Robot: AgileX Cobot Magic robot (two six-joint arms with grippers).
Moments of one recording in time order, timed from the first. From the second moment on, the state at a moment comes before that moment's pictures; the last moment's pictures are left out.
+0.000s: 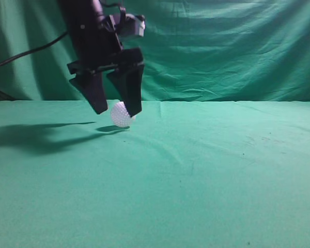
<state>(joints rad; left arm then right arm) -0.45 2.09 -1.58 -0.25 0.77 0.44 0.06 -0.01 0.03 -0.15 0.39 0.13</state>
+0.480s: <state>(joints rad) -0.45 2.15 -1.63 -0.22 0.80 0.40 0.06 -0.01 0.03 -0.15 0.39 0.13</state>
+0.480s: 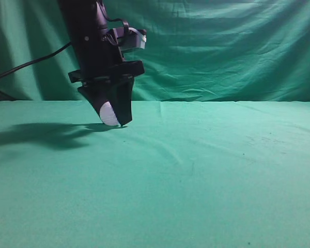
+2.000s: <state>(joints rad) -0.03 1.71 -1.28 -0.01 0.99 0.08 0.06 -0.01 0.03 -0.15 0.39 0.13</state>
